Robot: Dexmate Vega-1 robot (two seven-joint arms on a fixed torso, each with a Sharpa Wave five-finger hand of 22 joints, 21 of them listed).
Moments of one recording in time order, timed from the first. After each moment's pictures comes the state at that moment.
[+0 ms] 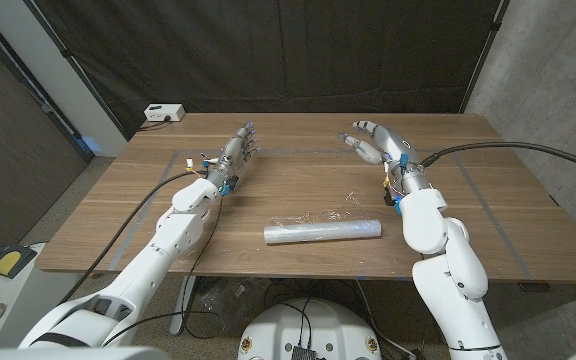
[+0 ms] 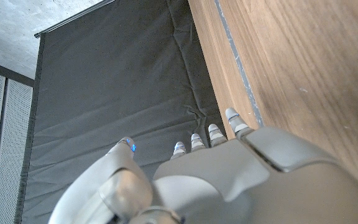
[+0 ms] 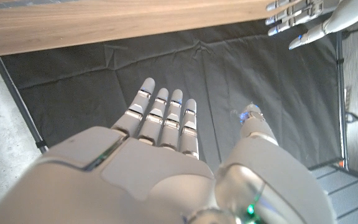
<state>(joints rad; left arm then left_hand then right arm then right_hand) 0.81 0.37 0.27 -1.23 -0.51 -0.22 -0.26 0.22 0.10 0.26 0.13 0.23 -0.18 -0.17 0.20 0.18 -0.15 -0.04 0.21 0.19 -0.12 0.04 0.21 0.19 -0.17 0.12 0.52 0.19 -1.41 -0.02 -0.14 -2.32 -1.09 -0.10 0.21 0.42 0.03 0.39 -0.17 0.19 0.39 -0.01 0.20 0.18 0.41 0.04 0.25 0.19 0.36 -0.02 0.19 0.17 0.25 0.02 0.51 0.19</state>
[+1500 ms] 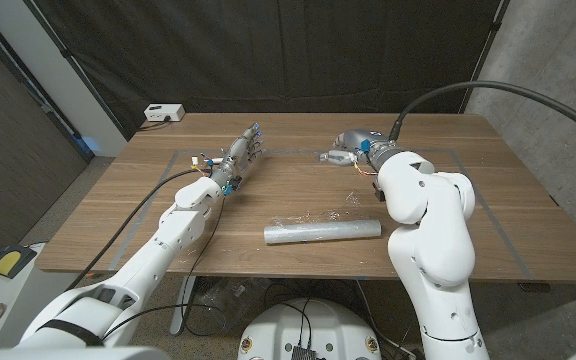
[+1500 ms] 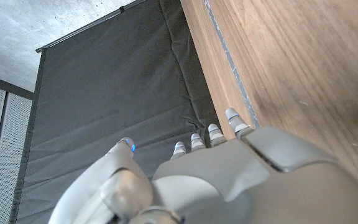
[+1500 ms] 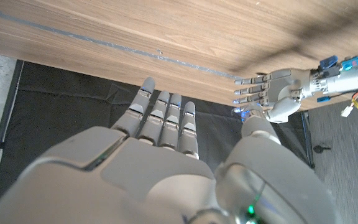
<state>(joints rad) 0.76 0.37 0.31 -1.17 -0.50 -0.24 -0.31 0.22 0.10 0.25 0.13 0.23 -0.18 -0.17 0.20 0.18 -0.14 -0.05 0.21 0.19 -0.12 0.04 0.20 0.19 -0.17 0.12 0.51 0.19 -1.27 0.03 -0.43 -2.51 -1.74 -0.24 1.01 0.44 0.01 0.40 -0.17 0.18 0.35 -0.01 0.19 0.19 0.36 0.02 0.23 0.19 0.33 -0.04 0.18 0.17 0.25 0.01 0.51 0.19</state>
